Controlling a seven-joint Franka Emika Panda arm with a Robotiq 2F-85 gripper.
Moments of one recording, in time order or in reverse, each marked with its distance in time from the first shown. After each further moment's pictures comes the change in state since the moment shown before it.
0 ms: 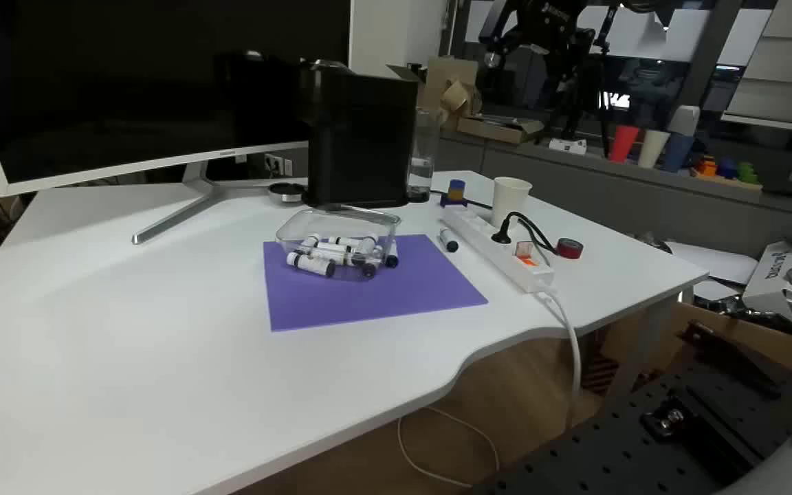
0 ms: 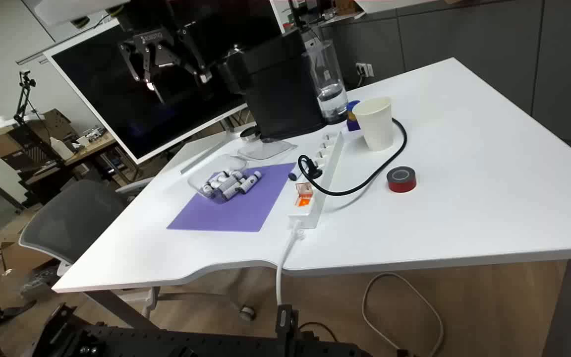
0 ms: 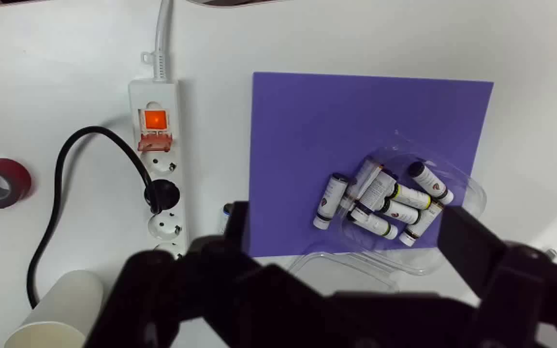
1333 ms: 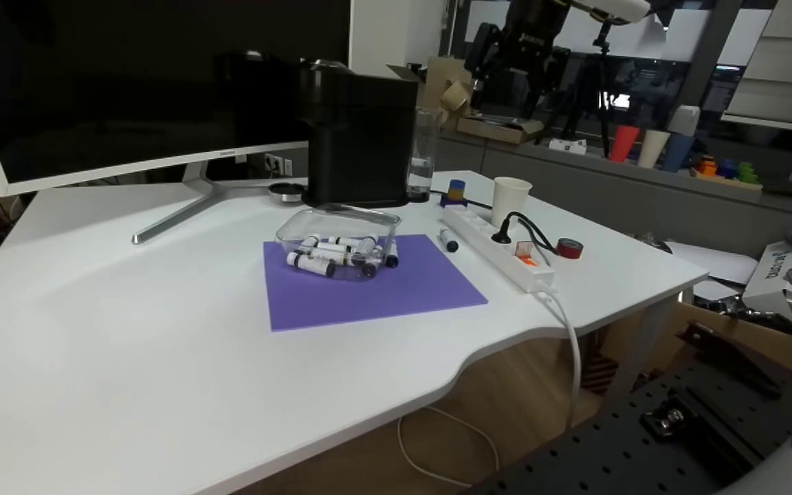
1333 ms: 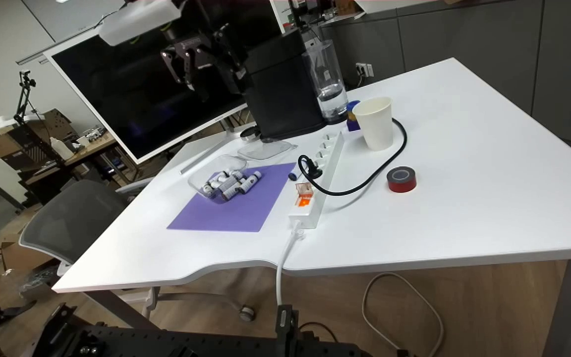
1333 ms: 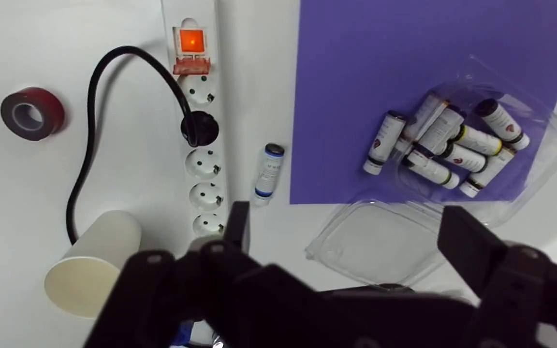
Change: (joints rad) arm -0.031 0.178 0.038 0.075 -0.001 0.208 0.008
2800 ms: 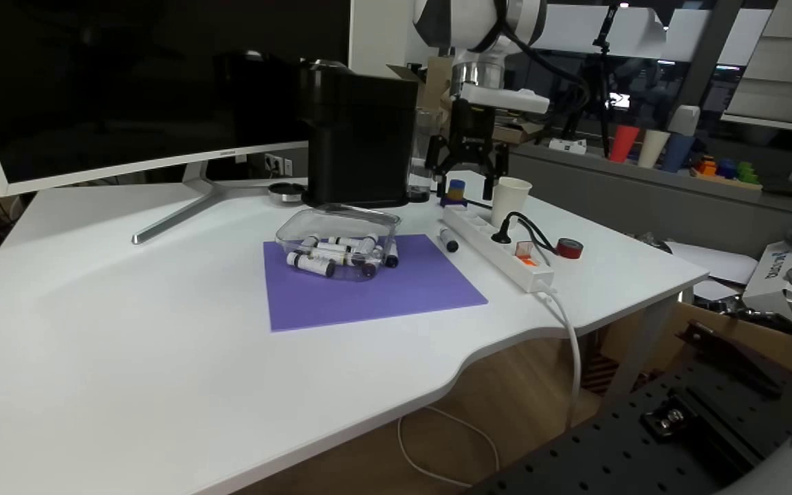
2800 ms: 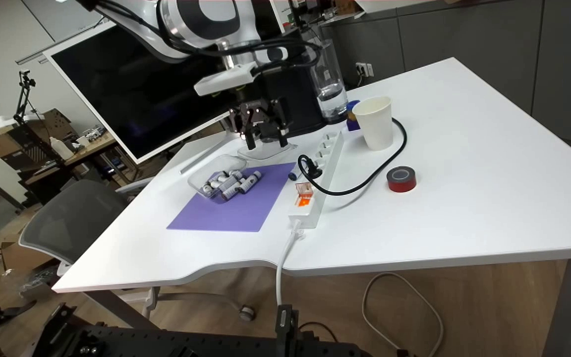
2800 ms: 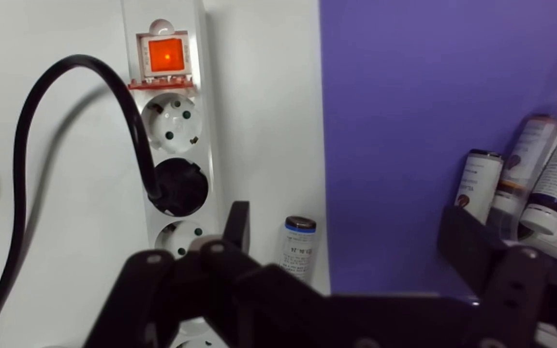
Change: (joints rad) arm -0.059 0.607 0.098 0.476 -0.020 -0.240 0.142
